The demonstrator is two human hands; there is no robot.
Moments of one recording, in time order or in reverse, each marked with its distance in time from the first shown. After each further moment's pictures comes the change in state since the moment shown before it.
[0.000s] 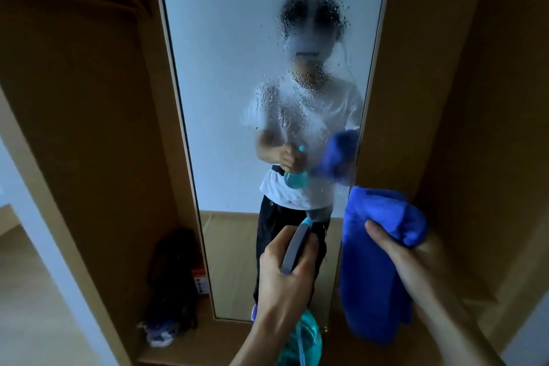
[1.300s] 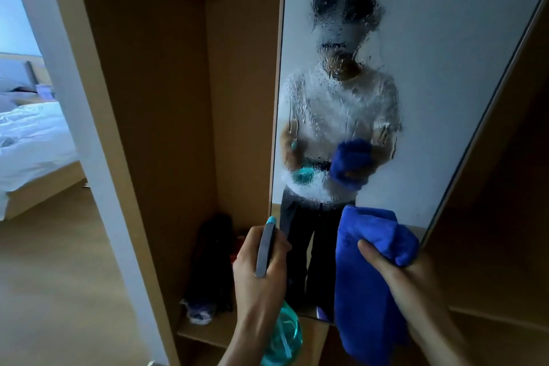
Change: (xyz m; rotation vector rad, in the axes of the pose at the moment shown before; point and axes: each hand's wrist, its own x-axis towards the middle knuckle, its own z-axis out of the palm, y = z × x) left_hand 0.008 -0.021 -0.166 0.036 0.338 -0.054; right_hand -0.057 0.014 0.140 -0.043 -0.152 0.027
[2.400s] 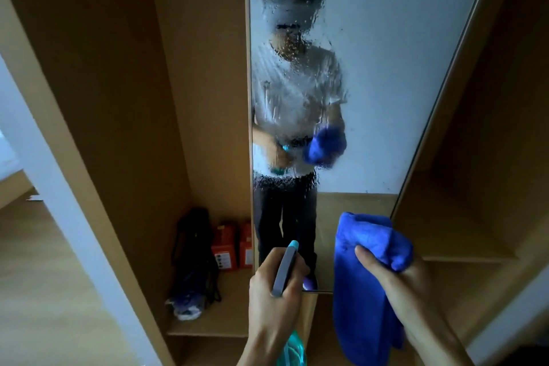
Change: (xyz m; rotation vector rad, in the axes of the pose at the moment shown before) left_hand -0.030 -0.048 -0.009 0.104 -0.347 -0.112; right_hand -0.047 0.034 -0.004 -0.030 0.121 0.038
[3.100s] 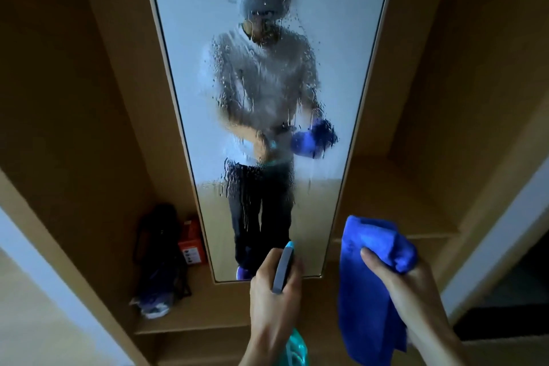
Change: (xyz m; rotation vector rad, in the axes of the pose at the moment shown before) left_hand -0.026 0.003 0.102 0.009 -0.082 -0.083; right_hand 0.026 0.044 -0.105 0.039 0.085 0.065
